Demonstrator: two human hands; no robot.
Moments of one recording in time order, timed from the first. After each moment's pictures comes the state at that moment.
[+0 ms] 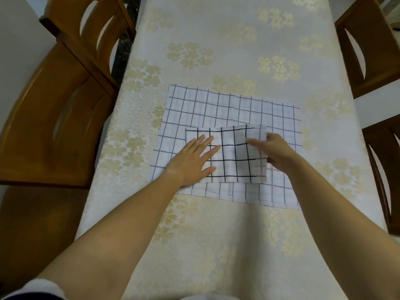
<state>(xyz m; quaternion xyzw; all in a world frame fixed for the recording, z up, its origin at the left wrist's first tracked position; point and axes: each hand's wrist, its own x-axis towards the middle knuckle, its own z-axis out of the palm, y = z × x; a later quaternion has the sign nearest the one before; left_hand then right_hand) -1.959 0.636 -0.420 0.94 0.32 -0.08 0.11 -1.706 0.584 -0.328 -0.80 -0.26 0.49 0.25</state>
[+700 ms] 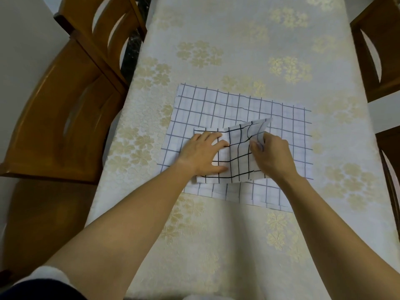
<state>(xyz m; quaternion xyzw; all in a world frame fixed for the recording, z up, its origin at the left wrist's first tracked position) -1.943 0.654 -0.397 0.93 0.34 -0.02 0.13 -1.750 0.572 -0.314 -0.82 -0.50 0.23 0.17</state>
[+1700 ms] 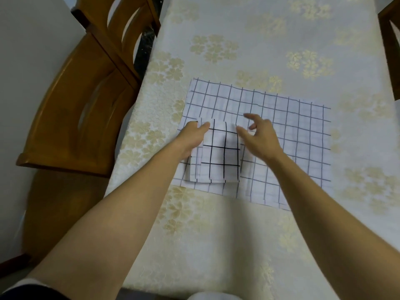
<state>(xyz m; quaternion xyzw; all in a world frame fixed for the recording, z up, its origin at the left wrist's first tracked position) -1.968 0.681 -0.355 0.47 0.60 0.15 0.62 -1.780 0.618 -0.338 -0.77 -0.51 0.32 0.23</state>
